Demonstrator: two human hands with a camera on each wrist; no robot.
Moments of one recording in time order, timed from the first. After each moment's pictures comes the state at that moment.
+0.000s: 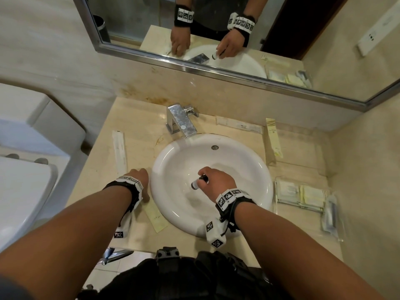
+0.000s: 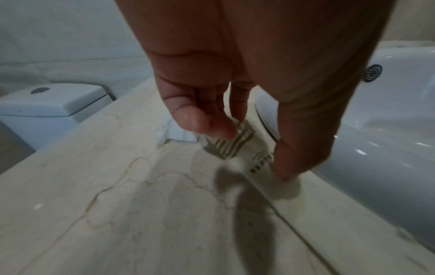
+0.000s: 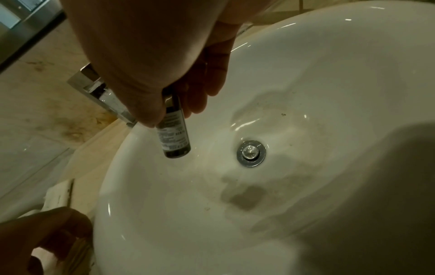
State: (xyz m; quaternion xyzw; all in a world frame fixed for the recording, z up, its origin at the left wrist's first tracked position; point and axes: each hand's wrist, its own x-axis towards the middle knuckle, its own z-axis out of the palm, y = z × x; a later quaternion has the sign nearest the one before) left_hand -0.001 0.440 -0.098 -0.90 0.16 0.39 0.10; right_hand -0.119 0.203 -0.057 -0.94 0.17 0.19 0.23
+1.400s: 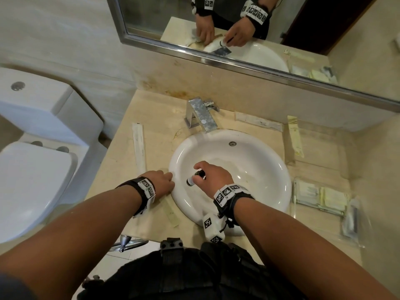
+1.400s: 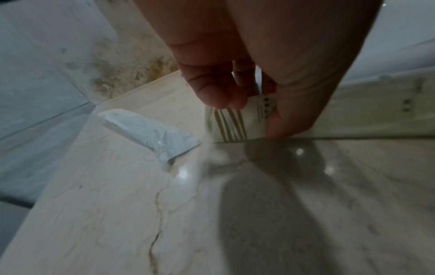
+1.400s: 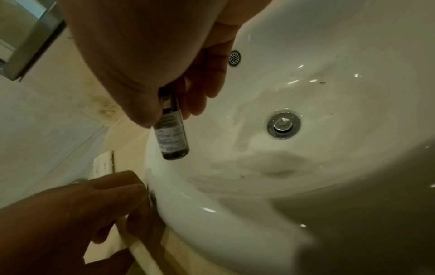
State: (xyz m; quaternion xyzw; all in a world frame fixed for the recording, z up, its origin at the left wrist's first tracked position) left_hand -0.024 0.459 -0.086 -0.80 0.48 0.29 0.21; right_hand -0.099 0.258 -0.059 -0.93 0.13 0.21 0.29
